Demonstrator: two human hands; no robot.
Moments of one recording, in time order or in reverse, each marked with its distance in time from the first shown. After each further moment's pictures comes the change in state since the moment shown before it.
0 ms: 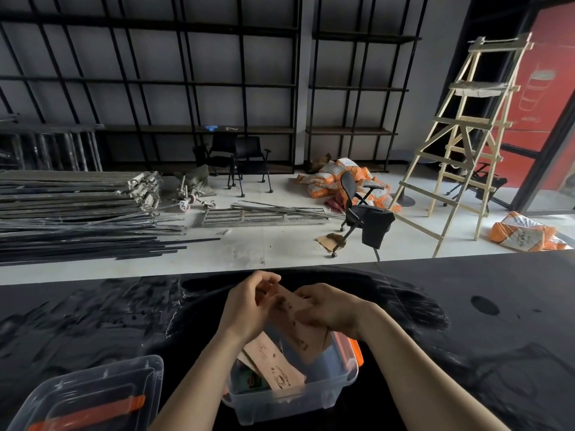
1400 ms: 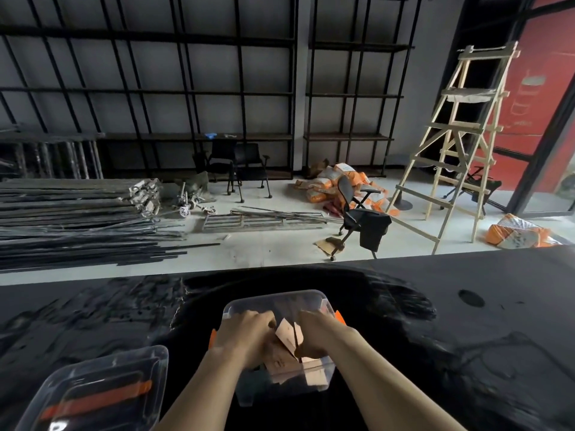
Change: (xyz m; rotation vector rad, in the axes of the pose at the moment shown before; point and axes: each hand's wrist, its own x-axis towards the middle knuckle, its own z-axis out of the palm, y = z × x) left_hand -0.051 0.011 0.004 0.887 -0.408 0.004; right_hand -0.007 0.015 0.052 -0.875 0.021 0.213
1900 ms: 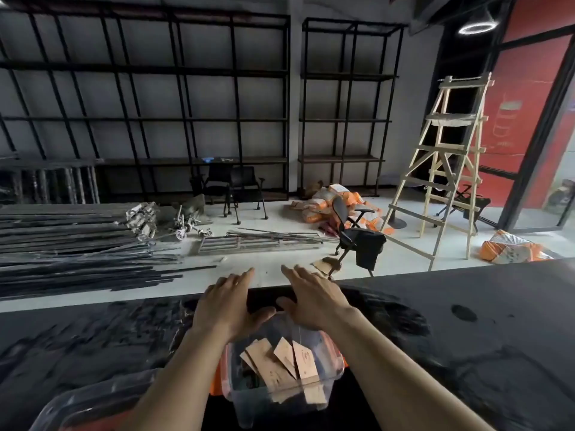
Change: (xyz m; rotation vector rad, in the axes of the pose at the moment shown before) left_hand -0.004 -0.019 -0.070 -0.051 0.321 -0.057; right_hand -0.041 -0.001 -0.064 0.128 0.582 -0.200
